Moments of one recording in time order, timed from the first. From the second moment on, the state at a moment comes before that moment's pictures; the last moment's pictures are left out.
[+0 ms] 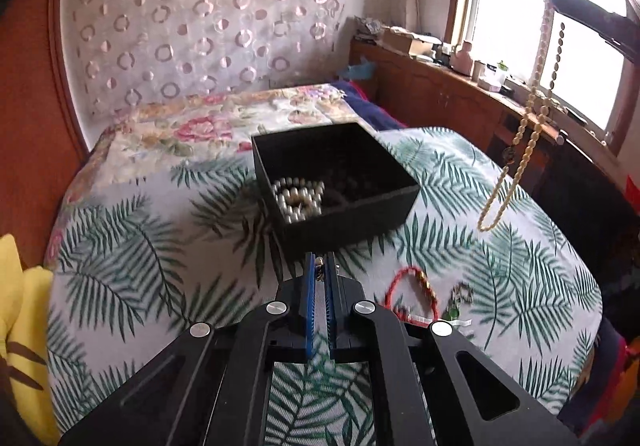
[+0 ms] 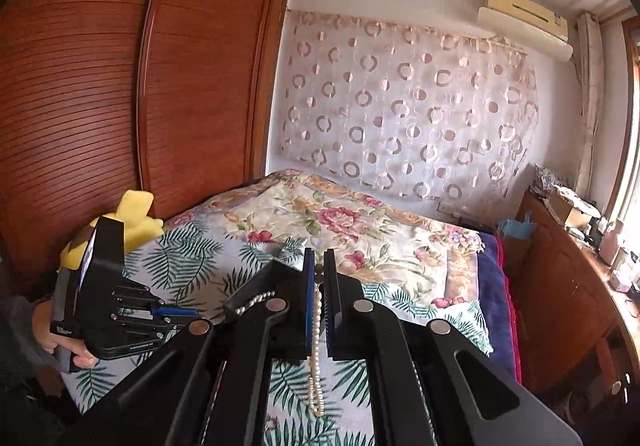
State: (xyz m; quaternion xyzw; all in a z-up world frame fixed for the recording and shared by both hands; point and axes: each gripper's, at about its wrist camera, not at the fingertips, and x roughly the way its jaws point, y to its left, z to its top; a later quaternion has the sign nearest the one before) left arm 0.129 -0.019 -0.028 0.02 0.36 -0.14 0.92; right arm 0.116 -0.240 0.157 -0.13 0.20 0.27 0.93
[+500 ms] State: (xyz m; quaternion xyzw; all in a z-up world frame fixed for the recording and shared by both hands) left arm 0.180 -0.023 0.006 0.02 0.33 -0.12 0.94; right arm 0.169 -0.197 0.173 -0.14 0.19 0.27 0.93
